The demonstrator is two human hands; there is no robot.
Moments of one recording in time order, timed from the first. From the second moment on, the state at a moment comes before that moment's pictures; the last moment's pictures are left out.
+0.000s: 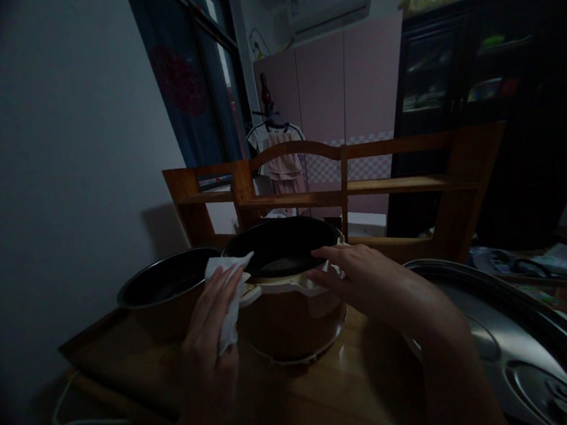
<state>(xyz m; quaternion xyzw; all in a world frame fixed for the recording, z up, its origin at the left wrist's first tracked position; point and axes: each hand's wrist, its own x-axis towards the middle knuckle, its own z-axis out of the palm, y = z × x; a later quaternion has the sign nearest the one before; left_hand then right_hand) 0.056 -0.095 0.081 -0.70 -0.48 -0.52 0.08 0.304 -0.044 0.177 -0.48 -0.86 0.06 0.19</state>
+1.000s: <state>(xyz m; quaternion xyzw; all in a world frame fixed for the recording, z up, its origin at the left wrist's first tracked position) 0.061 -0.072 0.081 -0.60 -0.50 -0.62 -0.04 0.306 -0.042 0.173 -0.48 -0.85 0.07 0.20</state>
